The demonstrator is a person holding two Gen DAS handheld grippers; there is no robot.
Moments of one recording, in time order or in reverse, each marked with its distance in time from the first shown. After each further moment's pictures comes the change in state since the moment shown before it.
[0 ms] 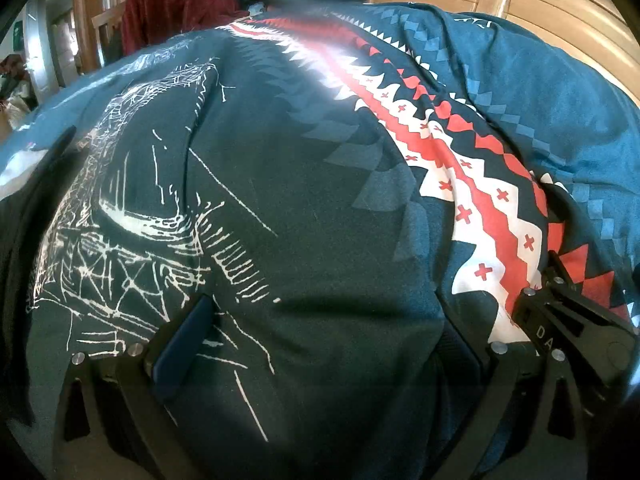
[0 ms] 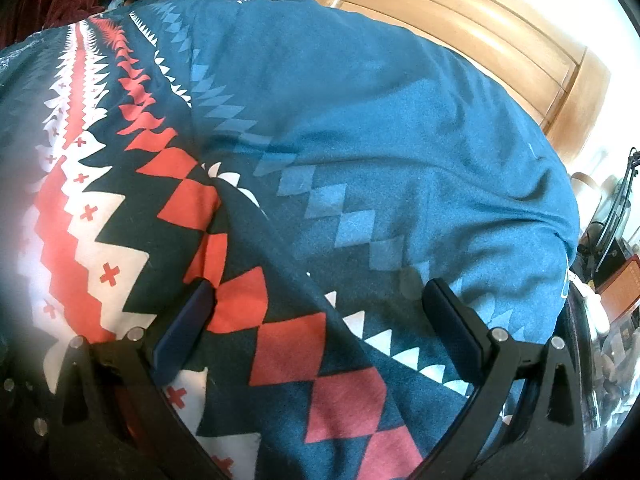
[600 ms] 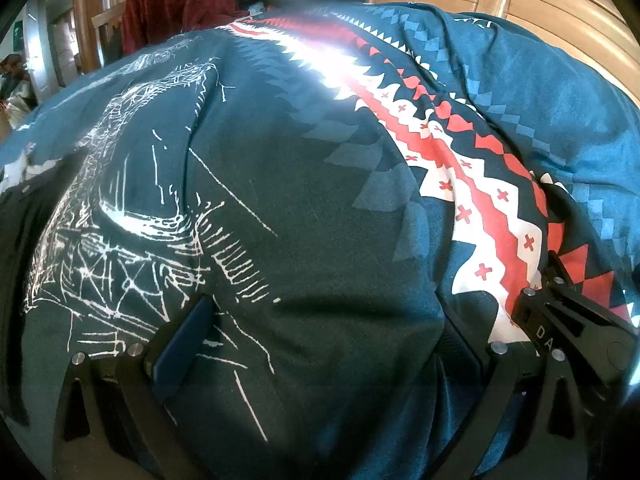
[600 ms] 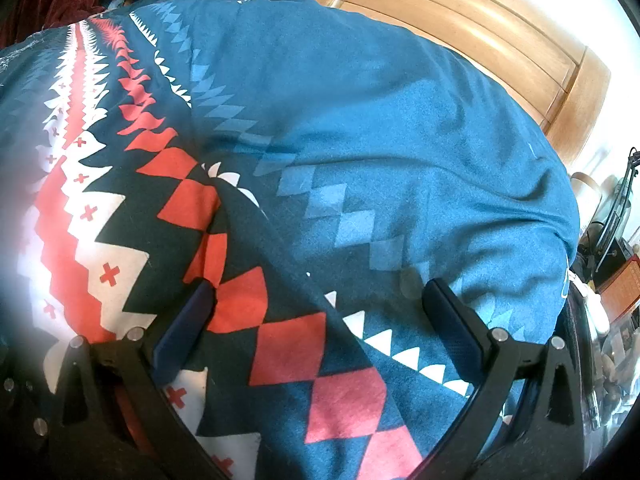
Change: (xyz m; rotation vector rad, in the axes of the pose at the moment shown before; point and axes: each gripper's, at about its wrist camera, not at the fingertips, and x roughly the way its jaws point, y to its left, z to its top) left arm 0.000 0.001 -0.001 0.001 0.000 0.000; right arm 0.001 0.000 -0.001 0.001 -0.001 0.000
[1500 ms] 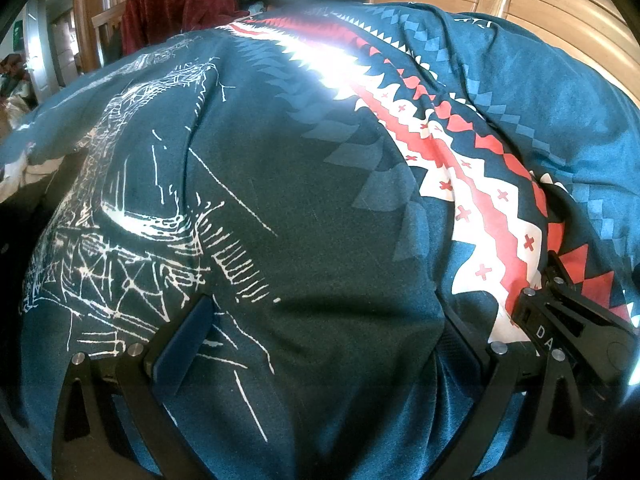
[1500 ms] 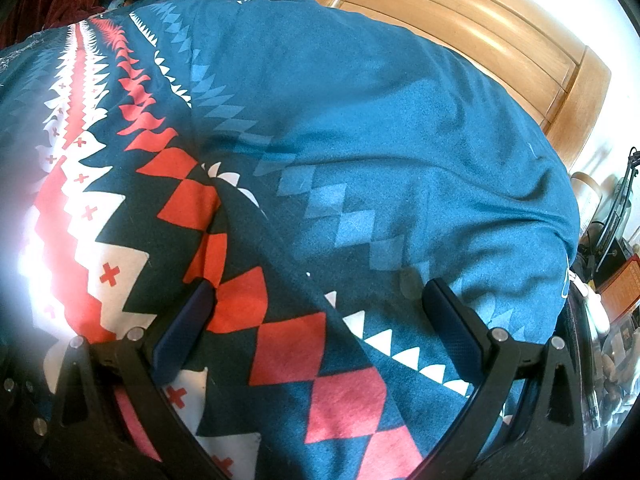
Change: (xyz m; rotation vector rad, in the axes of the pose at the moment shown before) left arm 0.001 0.001 0.000 0.001 -0.001 0.001; right arm 0.003 -0.006 0.001 0.002 -0.002 0.000
